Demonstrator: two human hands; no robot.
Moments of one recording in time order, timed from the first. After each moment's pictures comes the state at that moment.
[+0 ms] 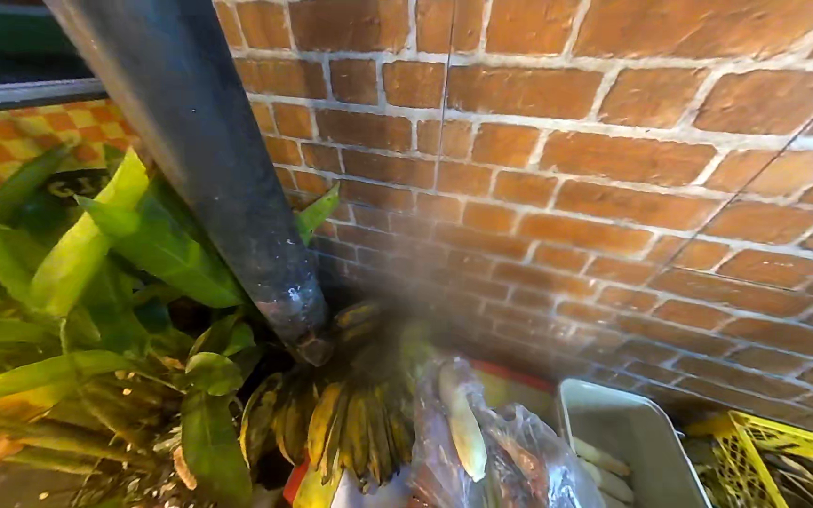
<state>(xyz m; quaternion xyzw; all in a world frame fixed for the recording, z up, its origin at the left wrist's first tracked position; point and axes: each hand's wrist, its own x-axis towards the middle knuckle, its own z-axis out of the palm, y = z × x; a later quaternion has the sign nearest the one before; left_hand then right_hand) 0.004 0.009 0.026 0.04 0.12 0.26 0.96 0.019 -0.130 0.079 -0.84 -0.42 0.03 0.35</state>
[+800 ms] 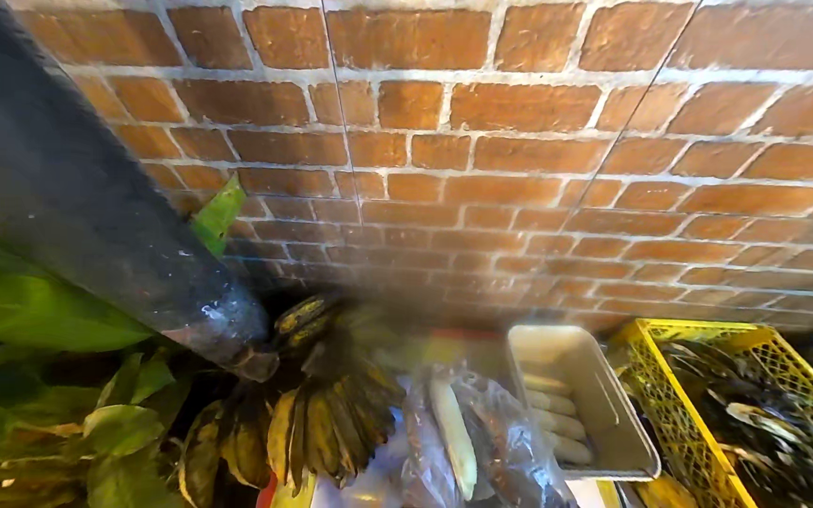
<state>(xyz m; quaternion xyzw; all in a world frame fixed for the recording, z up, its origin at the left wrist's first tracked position) 0.003 -0.041 -0.013 0.19 0.22 0.22 0.93 0.041 -0.162 -0.034 -0.89 -0.32 -0.03 0.33</state>
